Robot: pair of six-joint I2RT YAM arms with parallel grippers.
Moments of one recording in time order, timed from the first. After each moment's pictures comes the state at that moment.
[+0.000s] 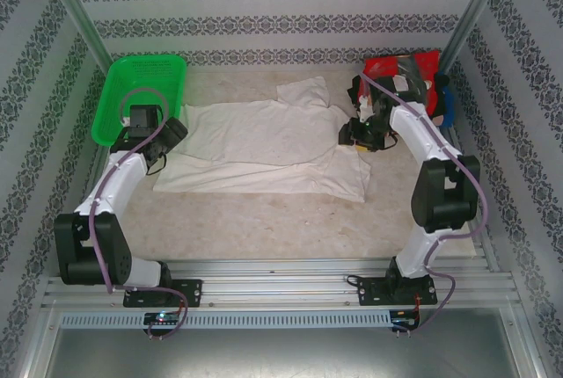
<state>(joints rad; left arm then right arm) 0.05 1.39 1.02 -0.47 -0.03 -0.70 0.10 1.77 1.48 -1.02 -0.39 0.27</state>
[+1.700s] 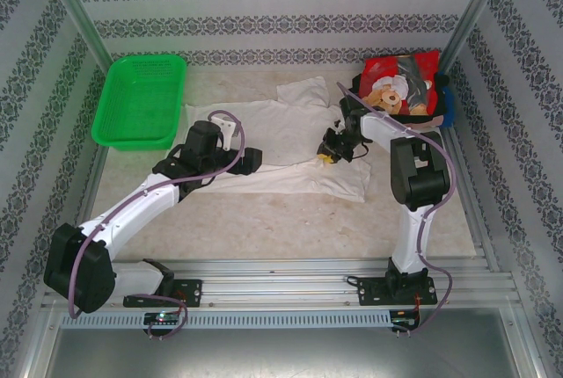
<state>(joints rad) -0.45 1.28 0.91 -0.26 0.13 -0.26 0.20 2.04 1.45 -0.75 -0.51 0.65</state>
